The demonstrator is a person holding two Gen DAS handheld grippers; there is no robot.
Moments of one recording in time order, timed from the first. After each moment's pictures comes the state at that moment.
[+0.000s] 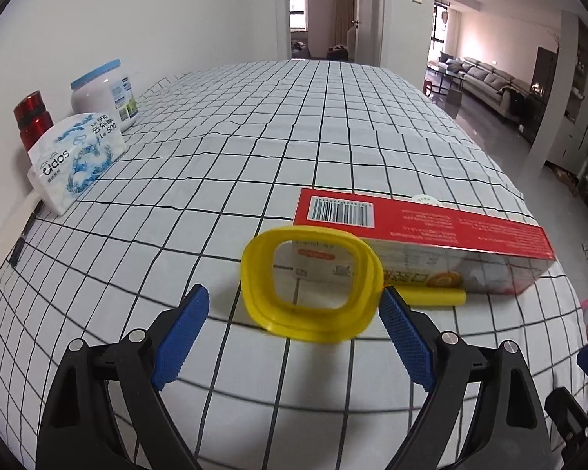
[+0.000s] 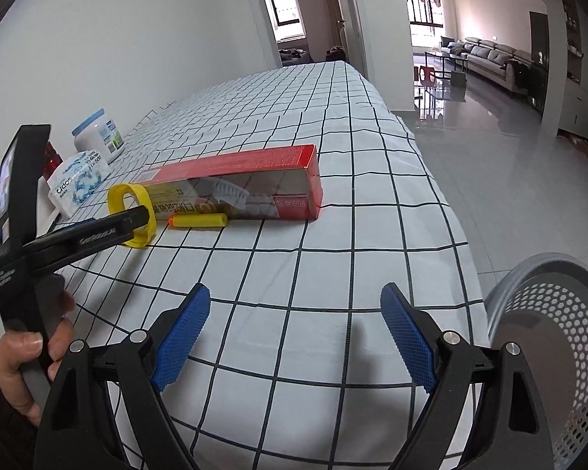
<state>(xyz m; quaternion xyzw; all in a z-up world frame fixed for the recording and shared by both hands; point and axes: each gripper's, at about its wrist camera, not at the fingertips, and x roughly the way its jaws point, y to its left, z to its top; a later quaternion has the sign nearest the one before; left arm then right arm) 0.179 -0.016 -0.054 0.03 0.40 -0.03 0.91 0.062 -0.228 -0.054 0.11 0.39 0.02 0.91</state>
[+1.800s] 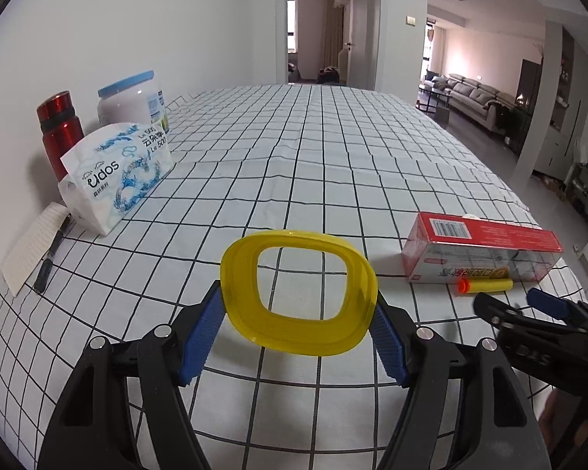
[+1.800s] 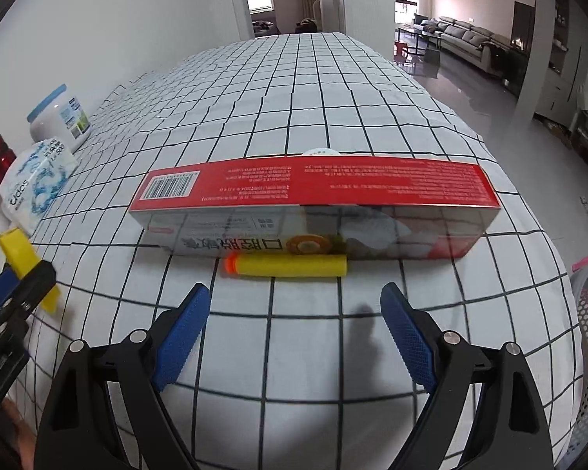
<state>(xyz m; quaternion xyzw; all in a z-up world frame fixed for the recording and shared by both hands) 0.168 0.095 -0.033 0.02 0.36 -0.06 0.93 0.166 -0.113 -0.063 0.09 0.45 -0.05 0.89</state>
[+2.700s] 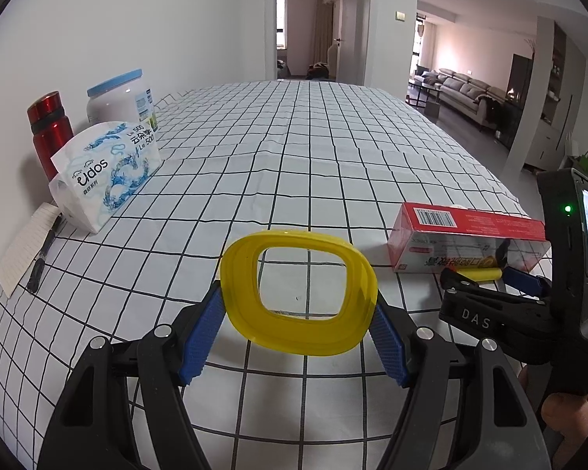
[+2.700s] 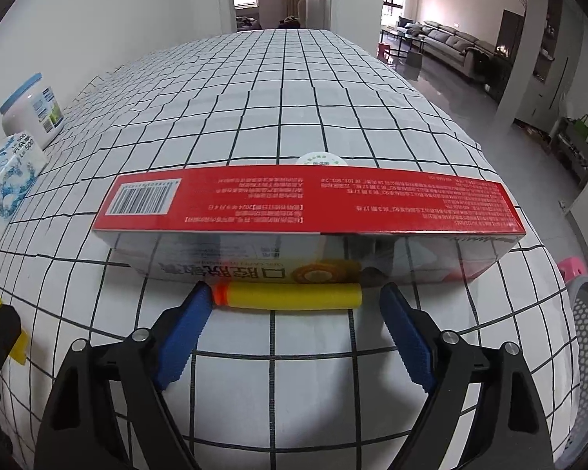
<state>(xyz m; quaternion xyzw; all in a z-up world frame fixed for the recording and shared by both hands) 0.166 0.091 -0.035 0.03 0.37 -0.08 0.93 0.197 -0.093 -0.077 0.06 0.45 -0.09 0.88</state>
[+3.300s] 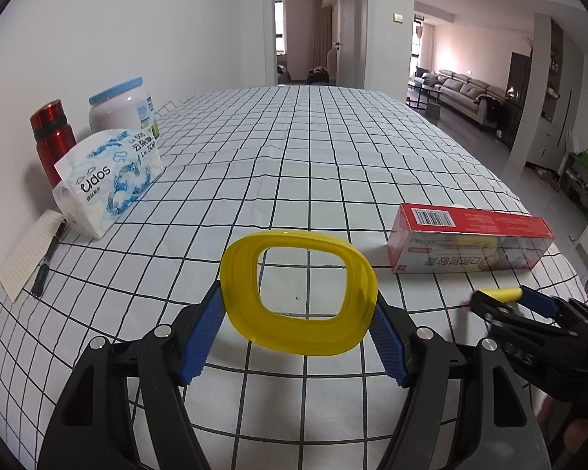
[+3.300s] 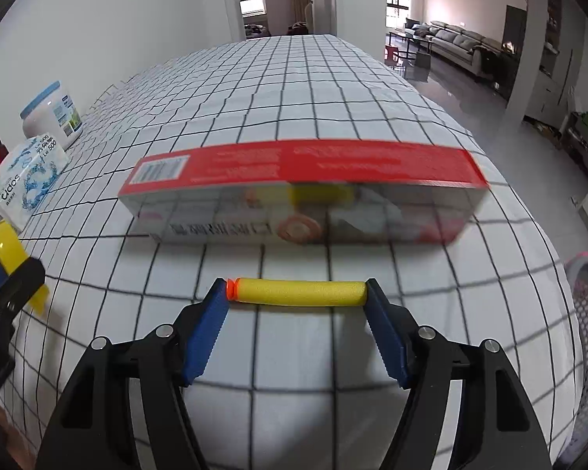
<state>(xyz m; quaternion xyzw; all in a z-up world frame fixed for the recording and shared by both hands) 0.158 0.084 -0.034 0.04 0.35 -0.07 0.93 0.145 -0.115 -0.071 0.09 0.44 -0.07 0.89</state>
